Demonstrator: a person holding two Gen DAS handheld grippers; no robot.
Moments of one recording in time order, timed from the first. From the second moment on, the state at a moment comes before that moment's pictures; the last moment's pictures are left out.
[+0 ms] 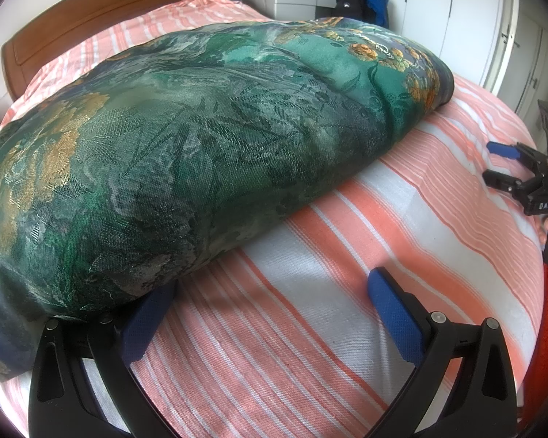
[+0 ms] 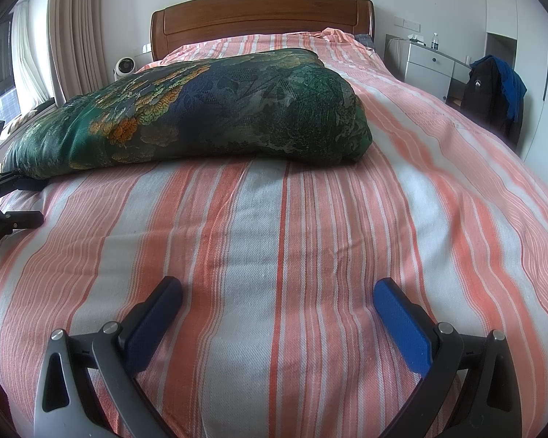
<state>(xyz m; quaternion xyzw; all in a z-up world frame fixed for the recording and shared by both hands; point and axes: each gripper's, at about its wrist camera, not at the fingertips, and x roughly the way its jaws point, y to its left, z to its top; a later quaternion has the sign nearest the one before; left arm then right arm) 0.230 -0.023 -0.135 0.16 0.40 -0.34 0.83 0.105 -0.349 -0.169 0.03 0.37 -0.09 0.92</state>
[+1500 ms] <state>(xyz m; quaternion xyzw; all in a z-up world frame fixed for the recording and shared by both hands) 0.268 -0.066 -0.036 0.13 0.38 -0.14 0.90 0.105 -0.366 -0.152 0.09 0.36 -0.05 0.93</state>
